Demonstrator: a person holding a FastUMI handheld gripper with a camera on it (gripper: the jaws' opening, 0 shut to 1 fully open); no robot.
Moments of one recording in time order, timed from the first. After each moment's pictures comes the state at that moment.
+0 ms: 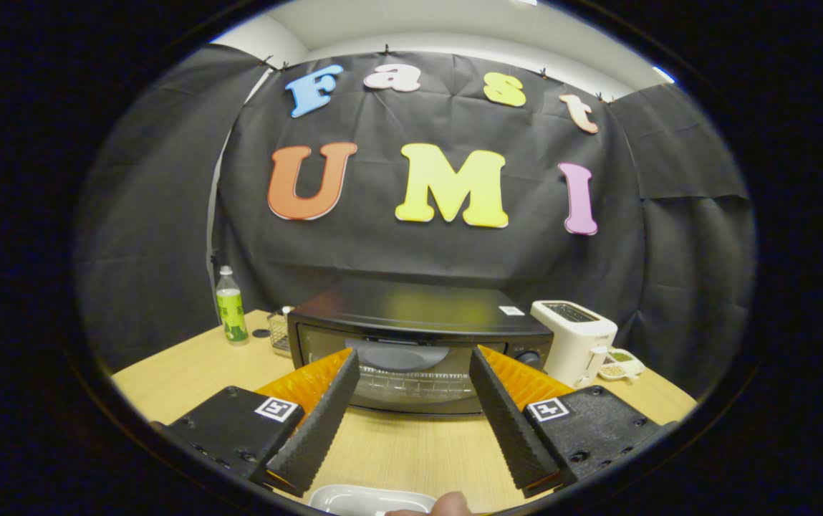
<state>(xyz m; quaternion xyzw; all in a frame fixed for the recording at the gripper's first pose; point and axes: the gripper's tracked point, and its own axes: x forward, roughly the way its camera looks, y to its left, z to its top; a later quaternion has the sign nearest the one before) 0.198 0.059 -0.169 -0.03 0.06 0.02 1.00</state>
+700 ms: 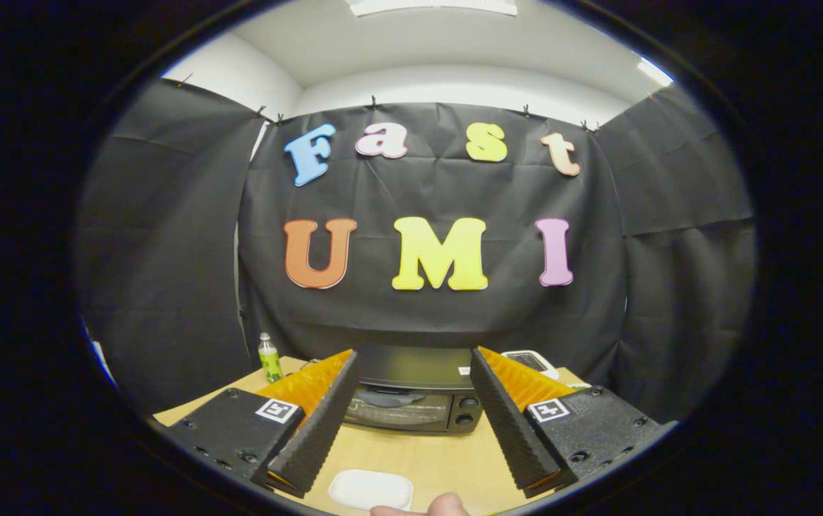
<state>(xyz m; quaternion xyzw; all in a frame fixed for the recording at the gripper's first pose) 0.058 0.004 -0.002 -0.01 0.01 0.05 1.00</state>
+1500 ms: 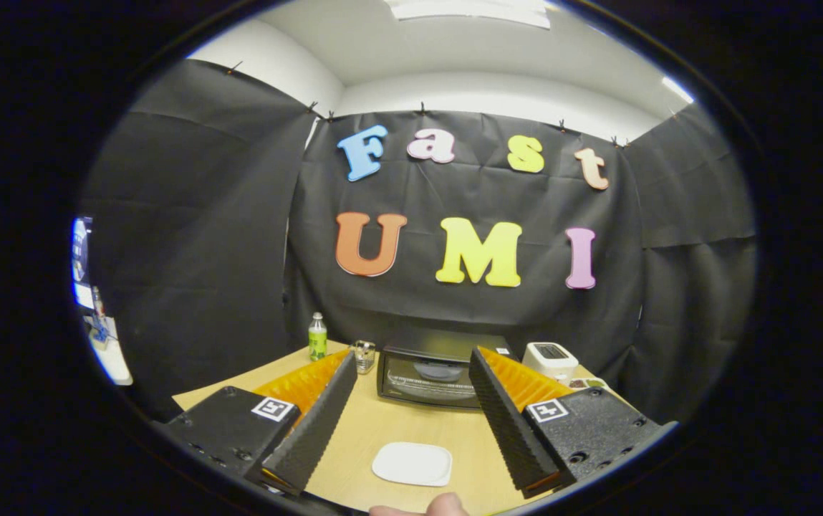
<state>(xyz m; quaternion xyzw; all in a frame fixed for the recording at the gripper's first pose) -0.035 0.093 -0.042 -0.04 0.01 0.10 0.99</state>
